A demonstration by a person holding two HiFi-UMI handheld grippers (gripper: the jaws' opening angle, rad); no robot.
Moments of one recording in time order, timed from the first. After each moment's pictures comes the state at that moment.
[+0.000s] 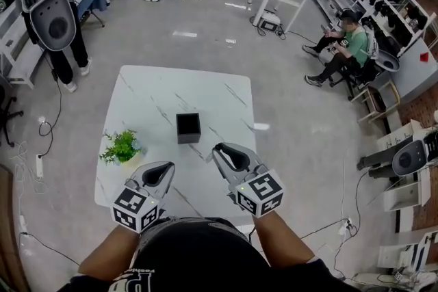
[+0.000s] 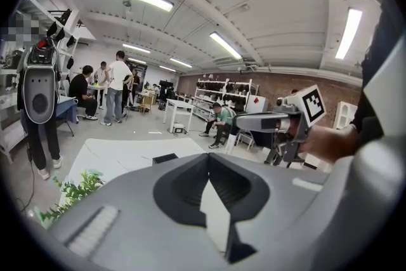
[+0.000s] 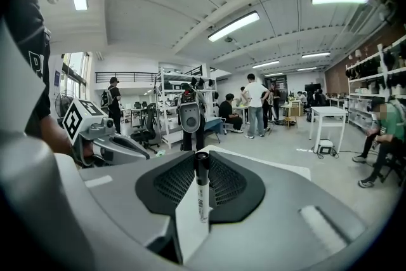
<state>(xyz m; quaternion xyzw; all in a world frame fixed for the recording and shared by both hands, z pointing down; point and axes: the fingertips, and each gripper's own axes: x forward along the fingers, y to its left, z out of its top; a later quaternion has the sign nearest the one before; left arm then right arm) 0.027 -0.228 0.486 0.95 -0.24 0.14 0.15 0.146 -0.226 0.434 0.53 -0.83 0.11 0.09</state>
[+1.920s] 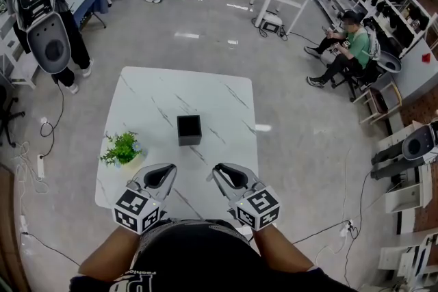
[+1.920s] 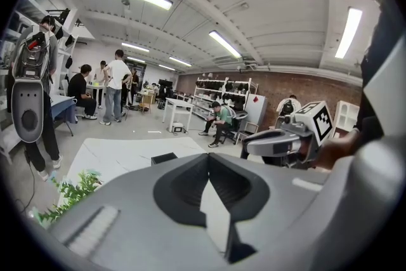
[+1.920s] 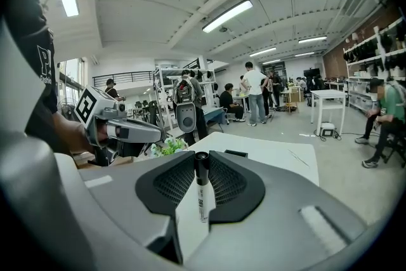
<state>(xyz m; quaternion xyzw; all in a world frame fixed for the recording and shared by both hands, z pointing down) 0.031 -0.228 0.489 0.95 -0.24 0.14 0.15 0.140 -0.191 0.481 0.52 -0.83 0.16 0.10</state>
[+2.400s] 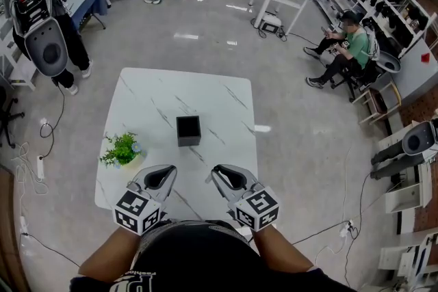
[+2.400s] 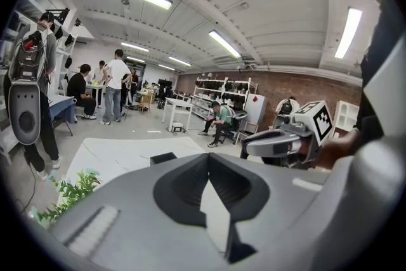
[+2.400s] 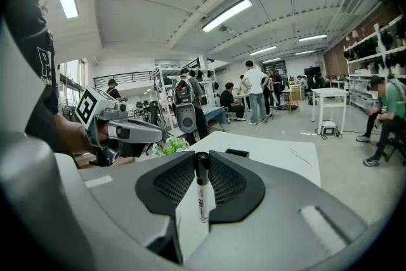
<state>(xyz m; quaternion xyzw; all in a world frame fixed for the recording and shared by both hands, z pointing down) 0.032 -0.224 0.488 0.95 -0.24 0.14 0.15 0.138 -0.187 0.481 0.52 -0.83 0.17 0.10</state>
